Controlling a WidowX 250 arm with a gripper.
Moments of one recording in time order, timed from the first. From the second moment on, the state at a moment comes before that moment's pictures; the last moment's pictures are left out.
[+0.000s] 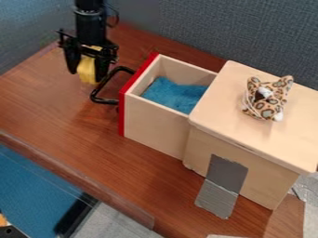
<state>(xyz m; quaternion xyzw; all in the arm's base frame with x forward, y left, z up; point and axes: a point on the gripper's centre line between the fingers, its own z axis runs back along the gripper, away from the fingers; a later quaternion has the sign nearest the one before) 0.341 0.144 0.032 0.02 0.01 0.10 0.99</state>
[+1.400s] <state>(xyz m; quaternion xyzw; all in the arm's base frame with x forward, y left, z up) 0.343 0.164 0.054 0.03 -0.02 0.12 0.99</state>
